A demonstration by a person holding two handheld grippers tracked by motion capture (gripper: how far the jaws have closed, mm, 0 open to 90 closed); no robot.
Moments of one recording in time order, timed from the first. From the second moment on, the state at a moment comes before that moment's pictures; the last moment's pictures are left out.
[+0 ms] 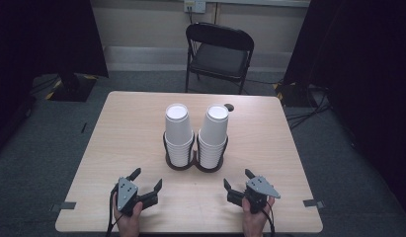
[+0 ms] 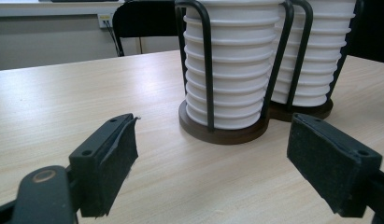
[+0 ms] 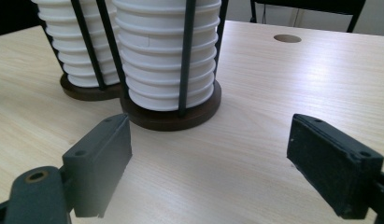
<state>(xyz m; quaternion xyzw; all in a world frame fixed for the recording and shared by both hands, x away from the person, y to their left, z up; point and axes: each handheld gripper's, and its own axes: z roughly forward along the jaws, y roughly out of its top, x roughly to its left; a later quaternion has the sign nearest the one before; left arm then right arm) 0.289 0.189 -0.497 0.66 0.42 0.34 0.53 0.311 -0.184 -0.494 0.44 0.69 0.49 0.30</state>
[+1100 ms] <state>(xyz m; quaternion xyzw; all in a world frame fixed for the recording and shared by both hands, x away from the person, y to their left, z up) 0.296 0.162 -0.461 0.68 0.39 0.26 0.56 0.301 -0.189 -0.495 0.43 0.66 0.52 0.33</state>
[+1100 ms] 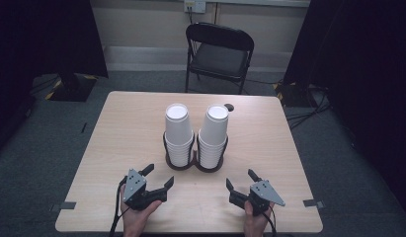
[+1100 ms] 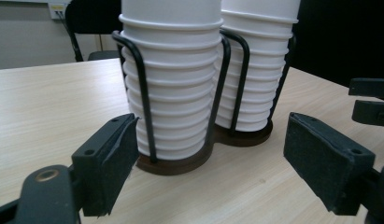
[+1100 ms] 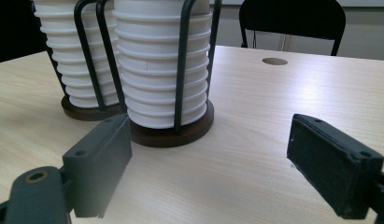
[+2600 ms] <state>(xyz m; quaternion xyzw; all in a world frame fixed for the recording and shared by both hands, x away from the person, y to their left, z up) 0.317 0.112 -0.396 0.70 0.29 0.25 0.60 0.302 -0.187 -0.494 0.44 0.66 0.51 0.34</state>
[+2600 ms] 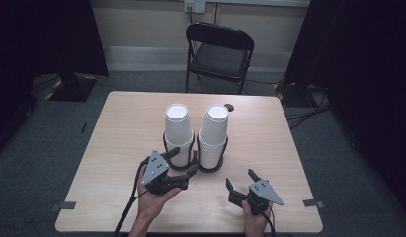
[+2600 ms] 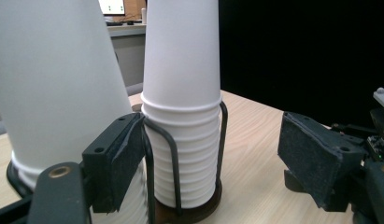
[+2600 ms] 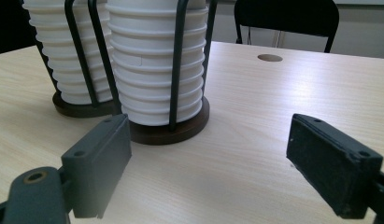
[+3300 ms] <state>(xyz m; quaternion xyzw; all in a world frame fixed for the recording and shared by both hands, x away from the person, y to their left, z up) 0.336 0.086 -0.375 0.71 0.27 0.25 0.60 0.301 -0.189 -0.495 0.43 0.65 0.52 0.34</state>
